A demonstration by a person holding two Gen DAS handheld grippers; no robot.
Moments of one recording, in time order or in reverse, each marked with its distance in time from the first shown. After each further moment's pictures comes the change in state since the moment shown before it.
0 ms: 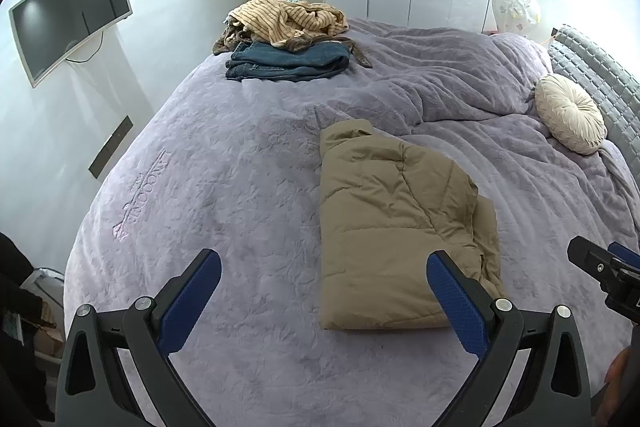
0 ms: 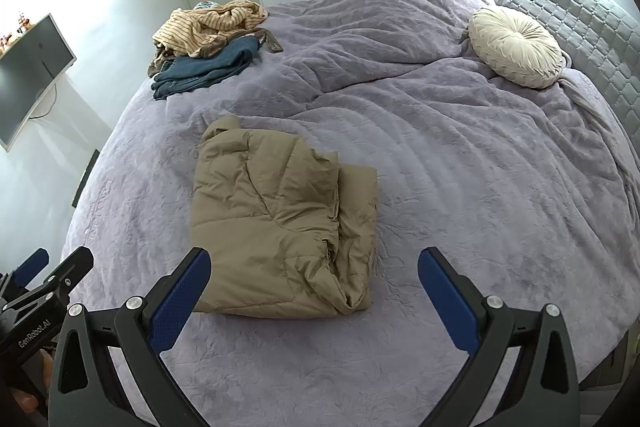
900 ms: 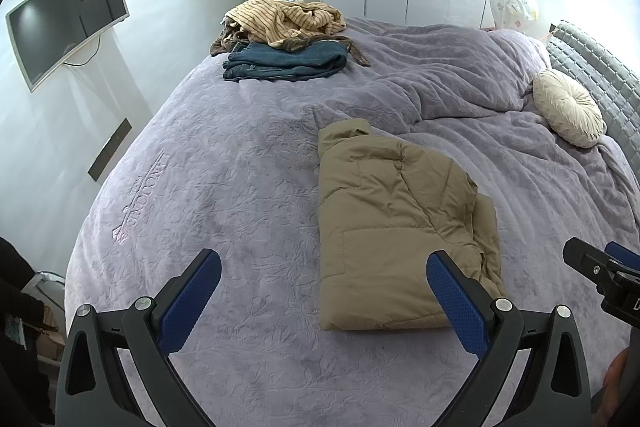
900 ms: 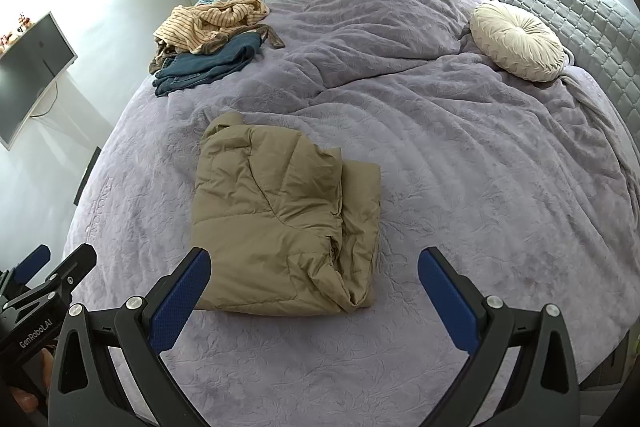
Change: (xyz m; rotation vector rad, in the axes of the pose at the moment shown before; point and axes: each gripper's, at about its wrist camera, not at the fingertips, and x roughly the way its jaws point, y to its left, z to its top) left arm 0.000 -0.001 0.002 0.009 0.002 0.001; right arm 0.001 0.002 -0.003 -0.001 0.010 0.004
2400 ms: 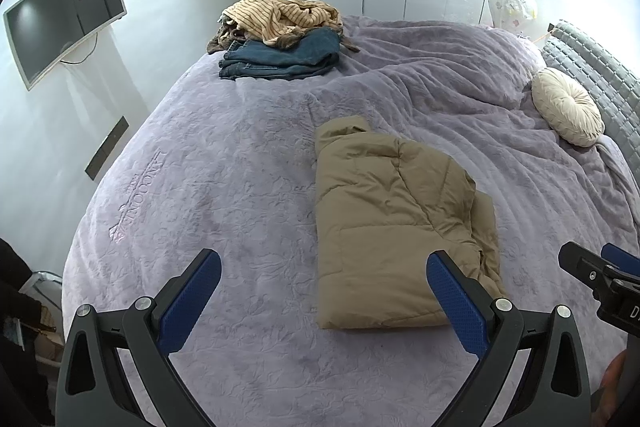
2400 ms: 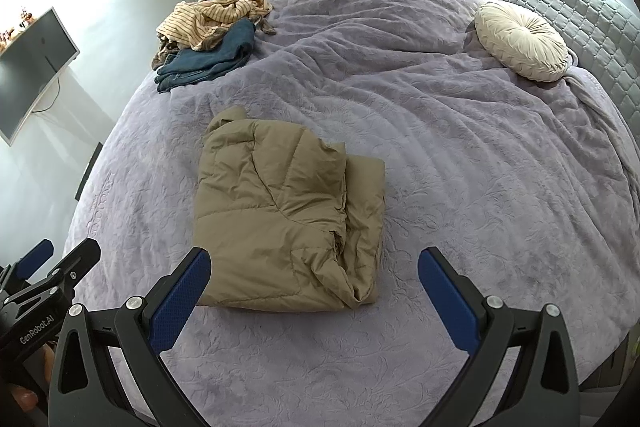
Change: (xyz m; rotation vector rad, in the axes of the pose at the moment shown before) left arm 0.009 0.000 -0.001 0.007 0.007 -0.016; right arm 0.002 0.008 -0.008 -0.003 0.006 0.007
